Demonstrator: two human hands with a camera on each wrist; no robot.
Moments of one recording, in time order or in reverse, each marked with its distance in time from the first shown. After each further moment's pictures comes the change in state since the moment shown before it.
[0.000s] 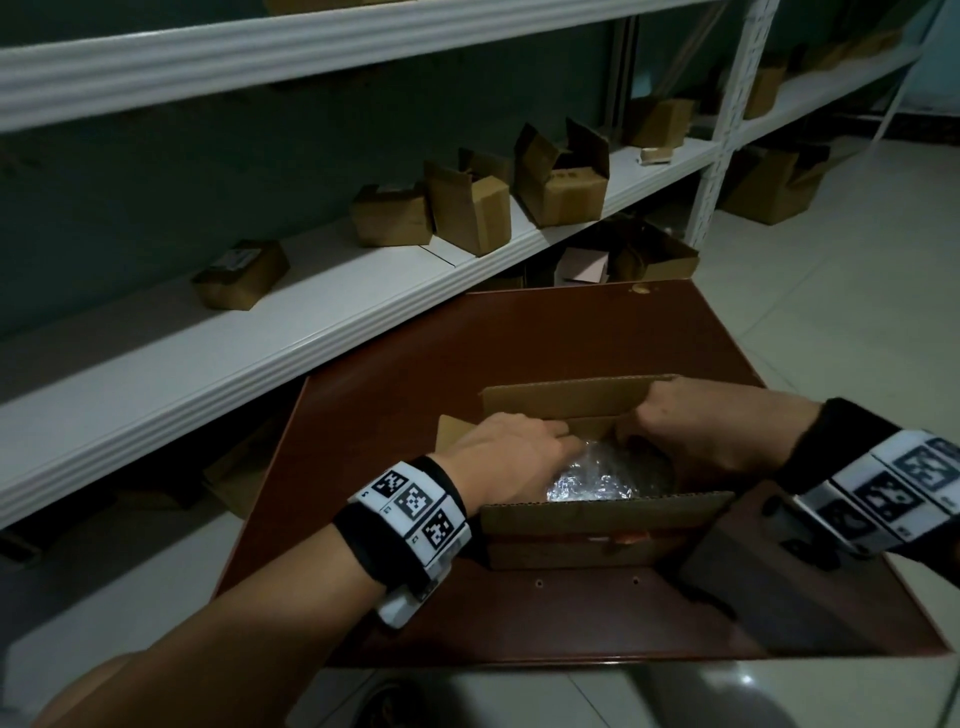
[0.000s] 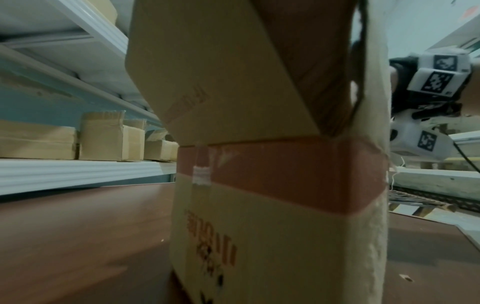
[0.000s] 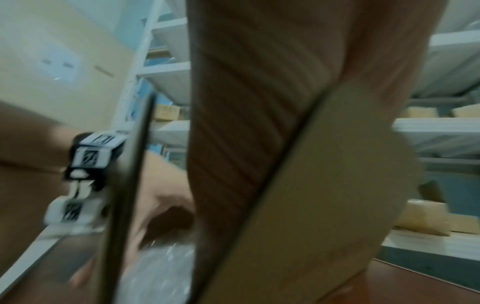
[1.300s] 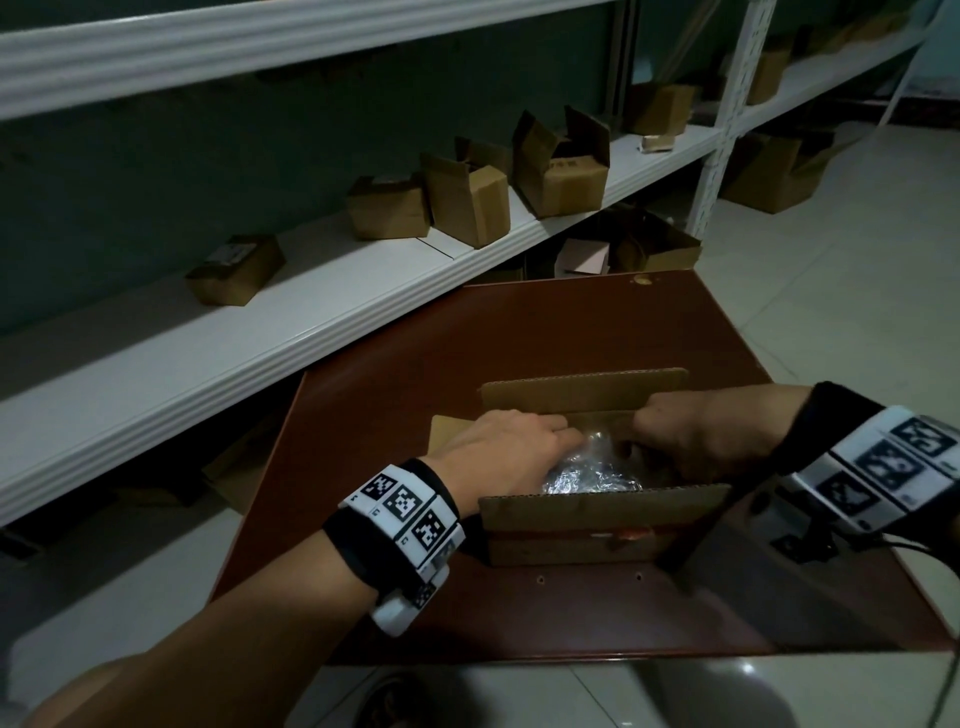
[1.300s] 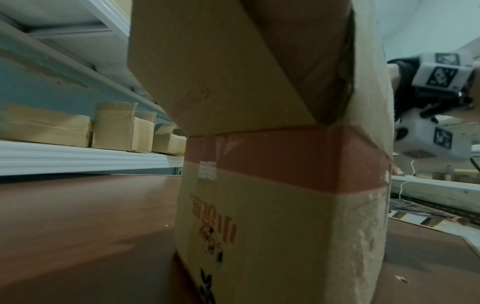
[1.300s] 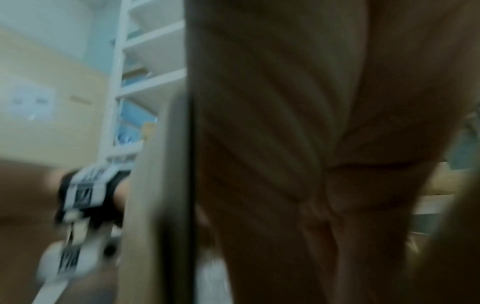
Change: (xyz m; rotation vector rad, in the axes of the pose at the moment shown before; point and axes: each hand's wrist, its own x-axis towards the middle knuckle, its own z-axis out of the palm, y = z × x) left_hand -0.003 -0.007 0.013 -0.105 0.115 0.020; right_hand 0.020 -0.003 0.002 0.108 -0.348 0.131
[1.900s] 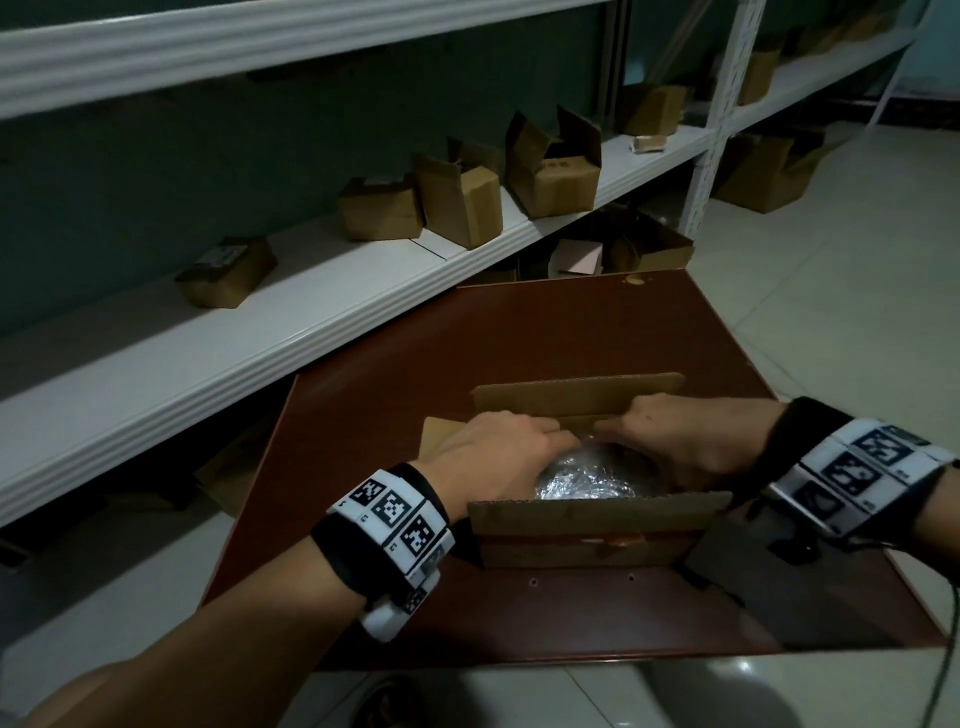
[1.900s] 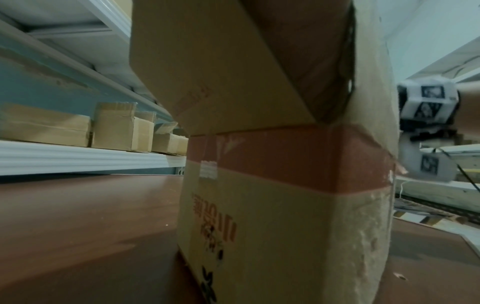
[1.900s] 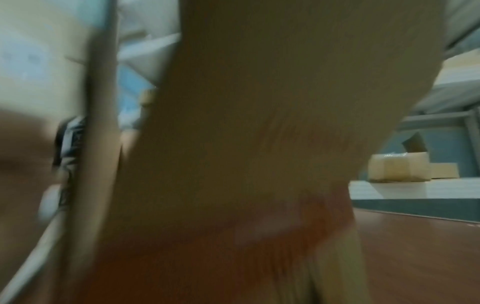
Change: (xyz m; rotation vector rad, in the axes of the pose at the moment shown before) left_hand 0.000 0.001 -0.001 0.007 -0.020 0.010; right_hand 0.006 0.013 0.020 0.042 0.238 -0.177
